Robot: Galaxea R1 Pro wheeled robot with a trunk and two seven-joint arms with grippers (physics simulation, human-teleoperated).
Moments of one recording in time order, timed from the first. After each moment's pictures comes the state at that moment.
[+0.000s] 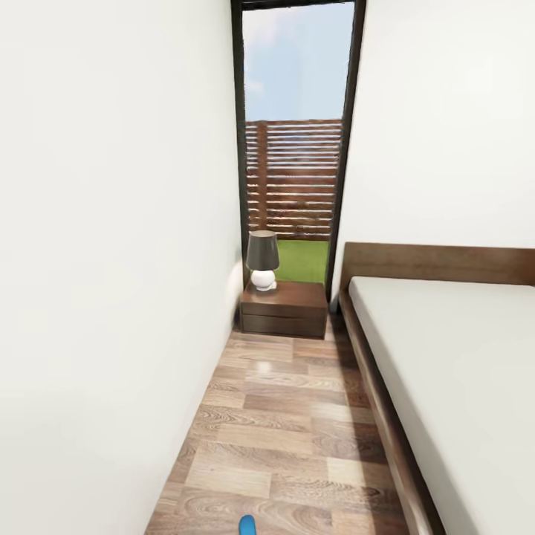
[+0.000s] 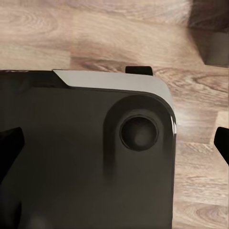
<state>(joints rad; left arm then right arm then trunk) -0.02 0.00 0.00 -0.12 -0.01 -0.14 0.00 0.00 0.02 0.01 -0.15 -0.01 -0.06 0.00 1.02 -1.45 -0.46</state>
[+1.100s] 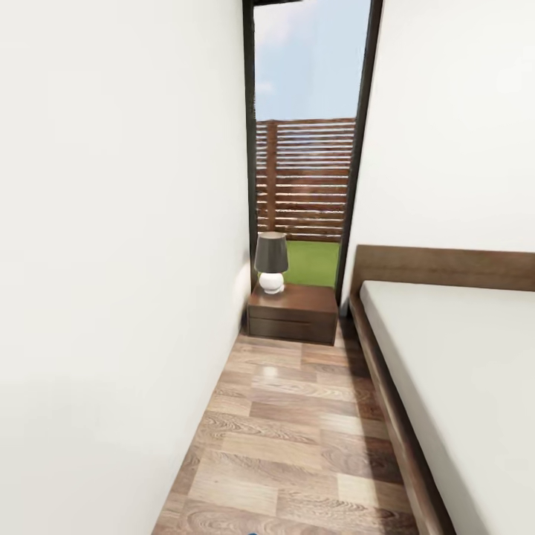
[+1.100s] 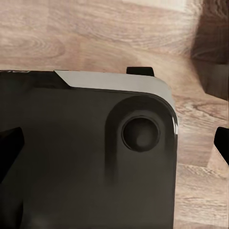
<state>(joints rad) -0.03 0.00 0.00 -0.12 -0.01 -0.14 0.00 0.00 0.02 0.01 -0.15 -0.01 -0.06 0.00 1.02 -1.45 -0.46</state>
